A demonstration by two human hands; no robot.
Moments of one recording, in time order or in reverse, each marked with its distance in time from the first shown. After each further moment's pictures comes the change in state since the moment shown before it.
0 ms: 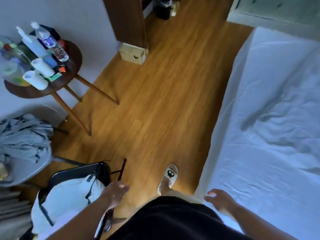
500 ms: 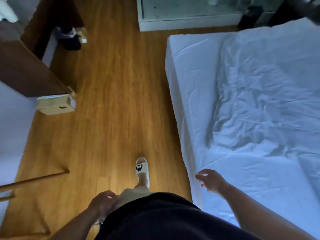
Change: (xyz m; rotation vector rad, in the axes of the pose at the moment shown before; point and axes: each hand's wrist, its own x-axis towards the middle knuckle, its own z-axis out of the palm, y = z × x) left_hand 0.157 0.345 -0.135 0.575 -0.081 0.273; right_hand 0.098 -0.093 -0.228 0.665 0.237 0.159
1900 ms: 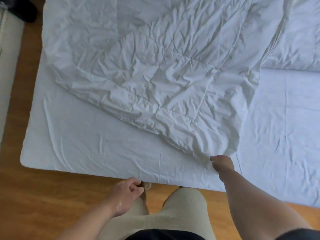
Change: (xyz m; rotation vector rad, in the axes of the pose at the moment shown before) left_hand 0.220 0.794 -0.153 1.247 -0.378 0.615; right_hand 0.302 -0.055 -0.197 1.257 0.341 1.013
